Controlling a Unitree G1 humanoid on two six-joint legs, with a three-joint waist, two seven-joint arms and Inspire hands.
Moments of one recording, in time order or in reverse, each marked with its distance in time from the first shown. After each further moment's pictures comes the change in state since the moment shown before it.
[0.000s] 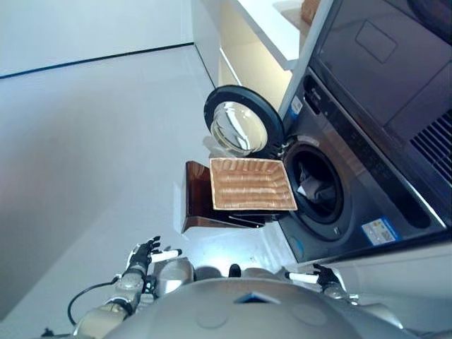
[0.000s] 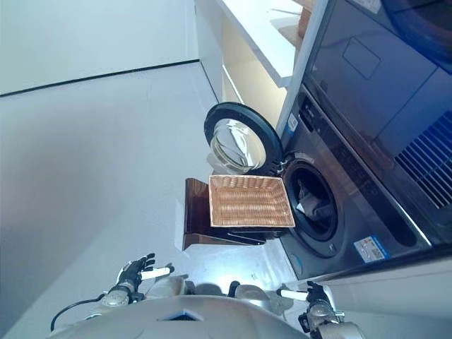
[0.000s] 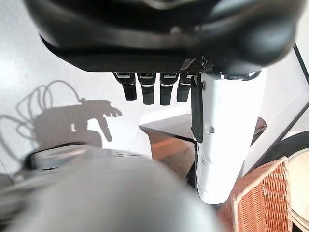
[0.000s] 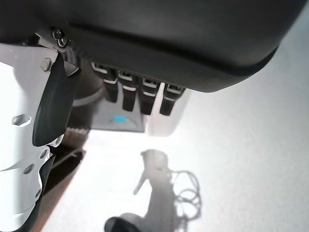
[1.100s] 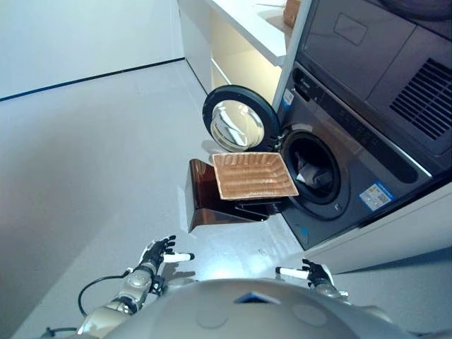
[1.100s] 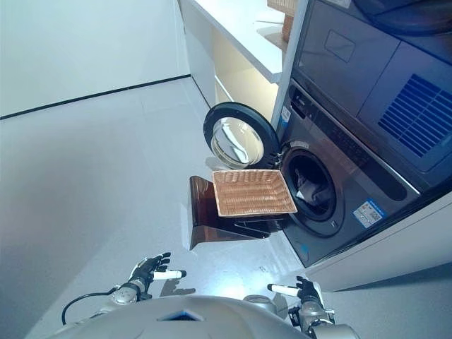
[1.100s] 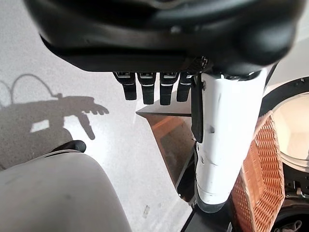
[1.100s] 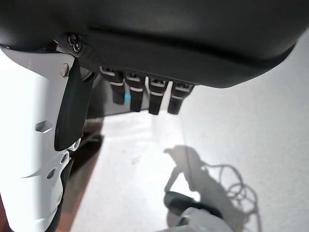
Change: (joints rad) left arm 0.010 -0.012 -0.099 -0.031 0.066 0.000 -0.059; right arm 0.026 0.048 -0.025 -0.033 0.021 0.001 0.020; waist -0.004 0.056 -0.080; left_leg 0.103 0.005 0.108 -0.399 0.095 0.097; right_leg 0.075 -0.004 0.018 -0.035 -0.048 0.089
